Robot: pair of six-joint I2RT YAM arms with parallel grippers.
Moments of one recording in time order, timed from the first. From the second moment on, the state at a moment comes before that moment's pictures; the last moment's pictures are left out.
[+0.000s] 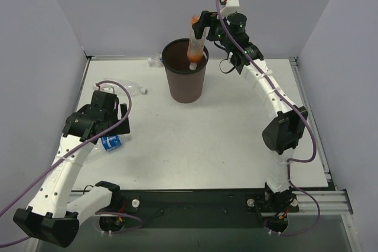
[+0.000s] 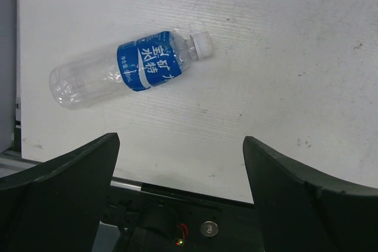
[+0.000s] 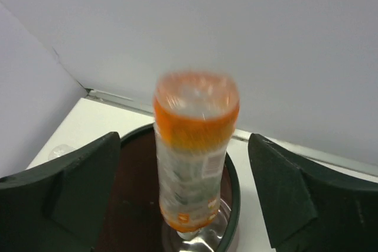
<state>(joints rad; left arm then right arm) -0.30 1.02 1.17 -1.13 -0.32 -0.36 0.41 1.96 2.07 -0.11 -0.04 0.25</state>
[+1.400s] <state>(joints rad) 0.20 1.17 0.84 -0.94 -0.19 -1.26 0.35 1.68 1.79 -0.10 -0.13 0.37</state>
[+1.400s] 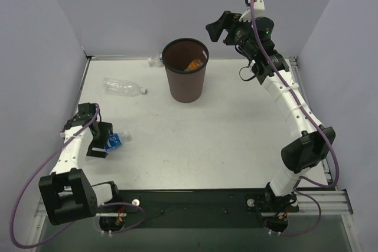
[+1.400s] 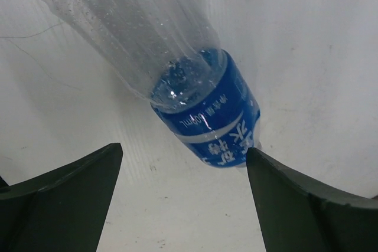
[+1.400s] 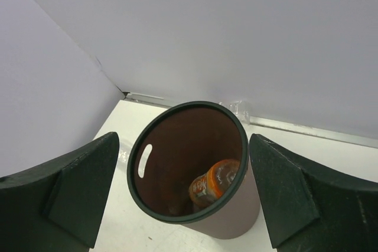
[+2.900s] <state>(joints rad) -0.29 1.42 1.33 -0.01 -0.40 -0.83 0.38 2.00 2.07 -0.59 0.02 0.58</state>
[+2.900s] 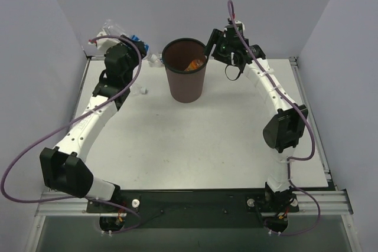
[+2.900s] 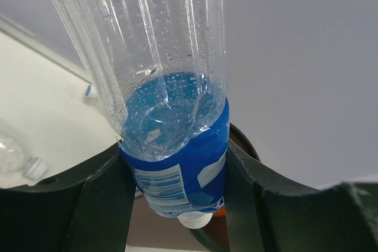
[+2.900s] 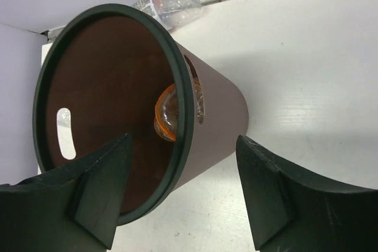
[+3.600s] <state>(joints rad) -0.52 1.90 1.73 0.12 -0.31 -0.31 0.39 2.06 2.08 -0.64 0.01 0.60</state>
